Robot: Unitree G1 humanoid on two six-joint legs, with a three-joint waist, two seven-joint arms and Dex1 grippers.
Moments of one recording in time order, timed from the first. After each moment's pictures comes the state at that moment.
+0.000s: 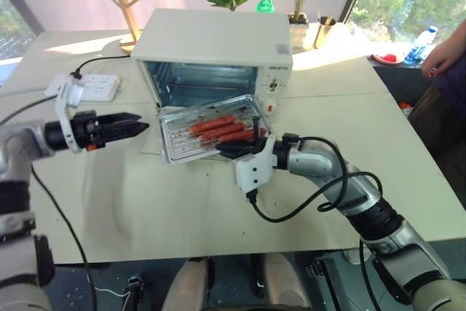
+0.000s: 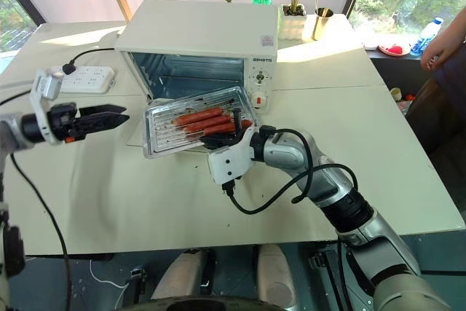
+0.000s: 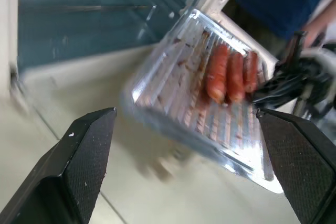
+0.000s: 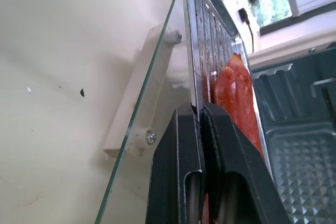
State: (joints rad) left arm -0.50 0.86 0.38 0.15 -0.63 1.12 -1.27; right arm -0.57 -0.53 0.44 -0.16 -0.37 -0.24 0.79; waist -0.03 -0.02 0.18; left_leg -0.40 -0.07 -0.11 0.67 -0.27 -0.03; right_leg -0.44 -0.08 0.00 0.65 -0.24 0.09
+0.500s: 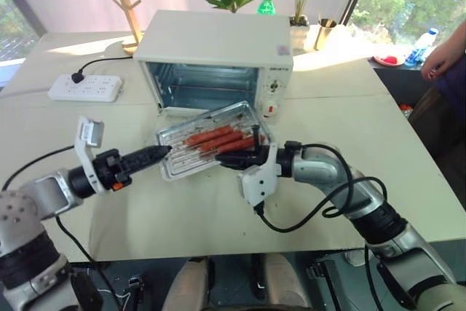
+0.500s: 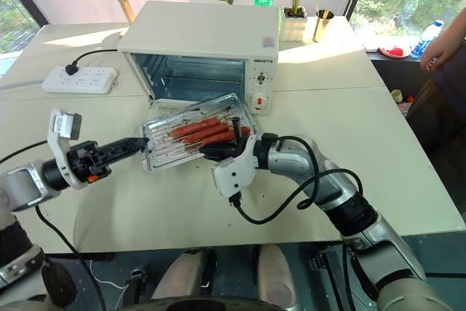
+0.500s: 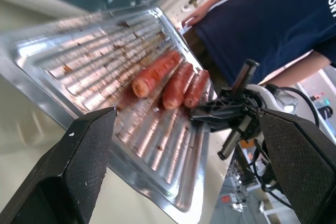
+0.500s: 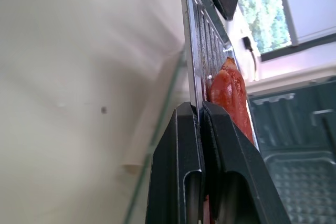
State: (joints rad) left arm -0.29 0.48 0.74 -0.32 -1.02 1.60 -0.75; right arm -0.52 -0.54 0.44 -0.14 -0.35 -0.37 0.80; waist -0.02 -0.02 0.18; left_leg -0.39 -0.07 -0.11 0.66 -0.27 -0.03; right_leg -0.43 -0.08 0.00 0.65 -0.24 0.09
